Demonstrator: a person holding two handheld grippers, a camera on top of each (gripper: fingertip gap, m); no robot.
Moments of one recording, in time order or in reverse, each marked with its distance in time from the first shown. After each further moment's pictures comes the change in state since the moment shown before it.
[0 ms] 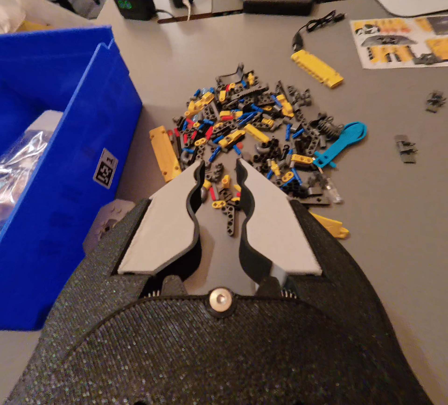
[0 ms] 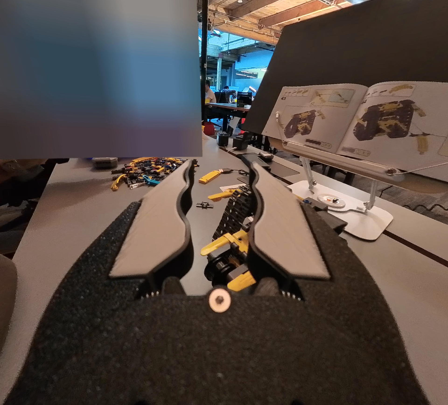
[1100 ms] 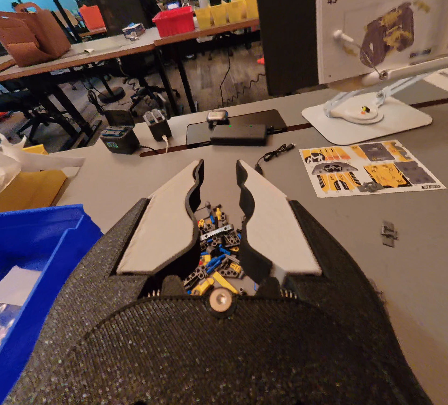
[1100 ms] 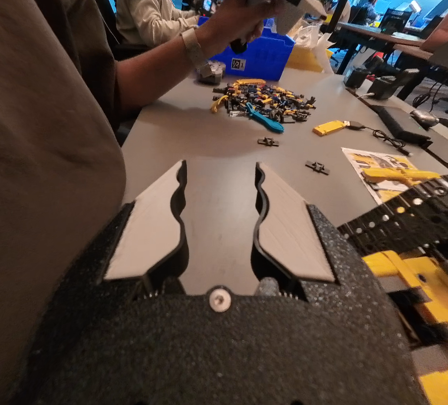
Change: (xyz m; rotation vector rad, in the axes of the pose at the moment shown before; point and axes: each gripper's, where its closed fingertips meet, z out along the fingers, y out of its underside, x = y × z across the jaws) left arm 0.053 -0.154 0.056 0.321 0.070 0.070; right arm -0.131 0.093 0.025 -0.309 -0.492 -0.076
